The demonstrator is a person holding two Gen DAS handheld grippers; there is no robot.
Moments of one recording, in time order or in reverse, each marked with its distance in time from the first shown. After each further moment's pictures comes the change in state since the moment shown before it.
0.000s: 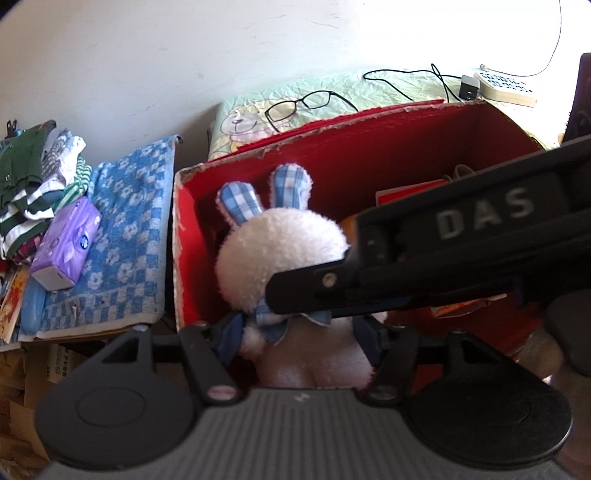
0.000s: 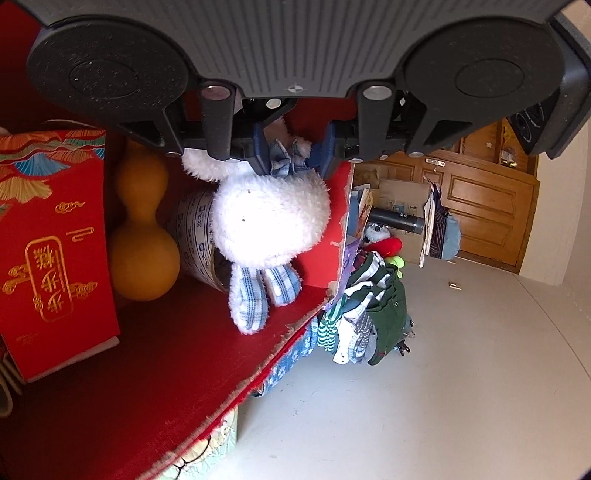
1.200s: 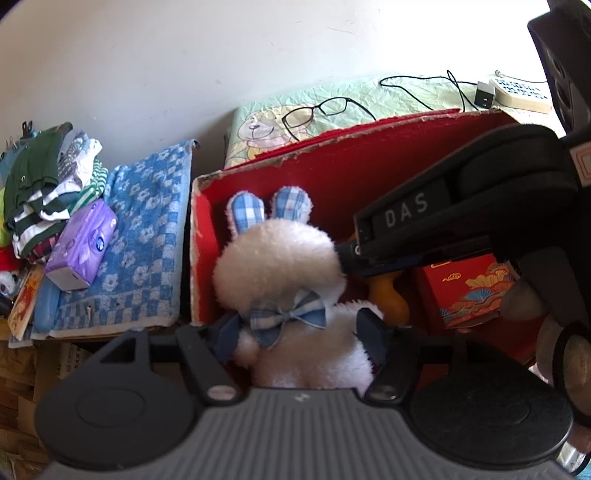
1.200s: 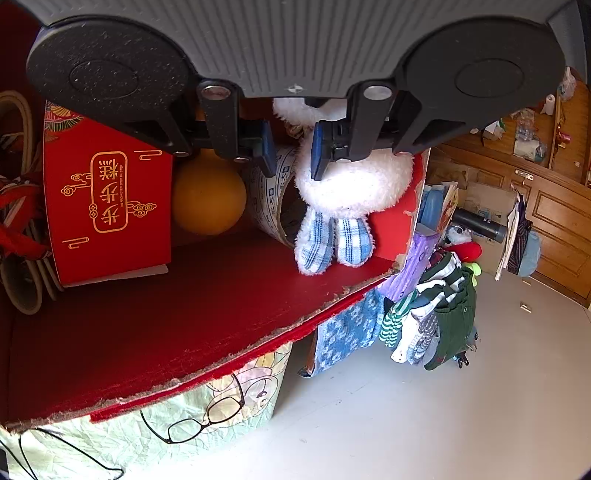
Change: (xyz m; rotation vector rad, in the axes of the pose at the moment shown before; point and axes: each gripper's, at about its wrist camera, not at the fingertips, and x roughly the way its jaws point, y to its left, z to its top) left arm -0.001 -0.002 0.004 -0.015 -0.012 0.056; right arm 0.017 0.003 0.023 -0.145 -0.030 -0.305
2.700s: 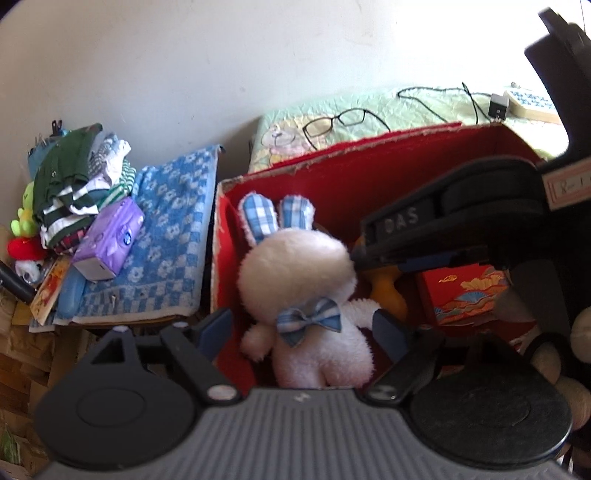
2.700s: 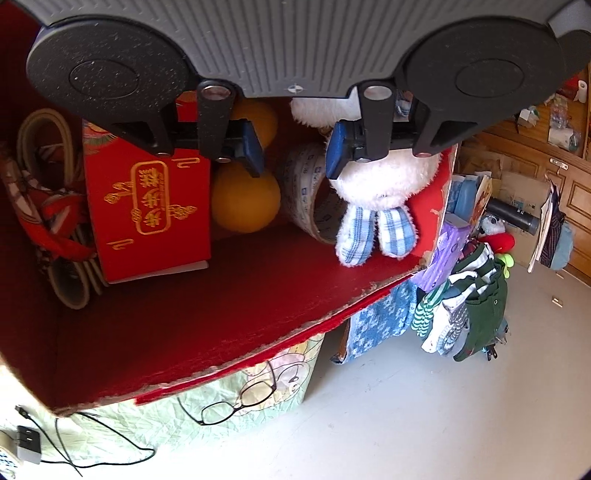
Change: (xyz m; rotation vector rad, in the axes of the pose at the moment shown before) left arm -0.031 -0.019 -0.006 -0.051 -0.030 0.084; right arm -0.015 -0.005 -0.006 0.017 -0.054 -0.117
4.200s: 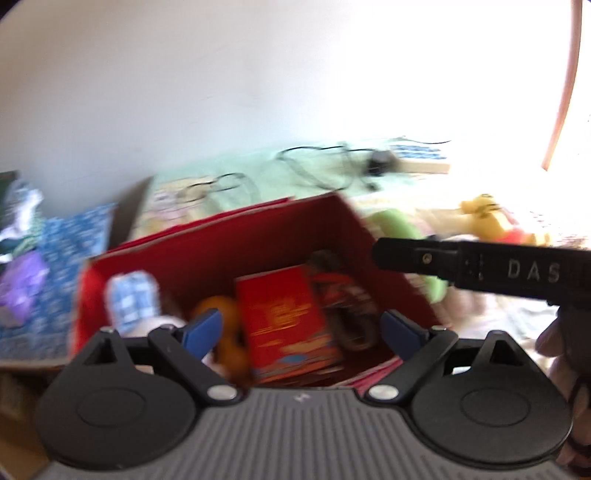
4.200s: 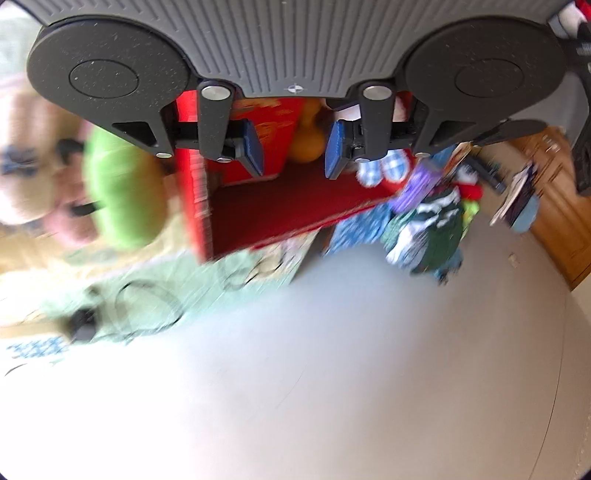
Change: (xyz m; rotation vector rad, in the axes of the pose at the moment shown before) left arm -0.048 -0.077 0.025 0.032 -0.171 -0.361; right arm -0.152 -0.067 -0.038 -0.142 -0.408 0.037
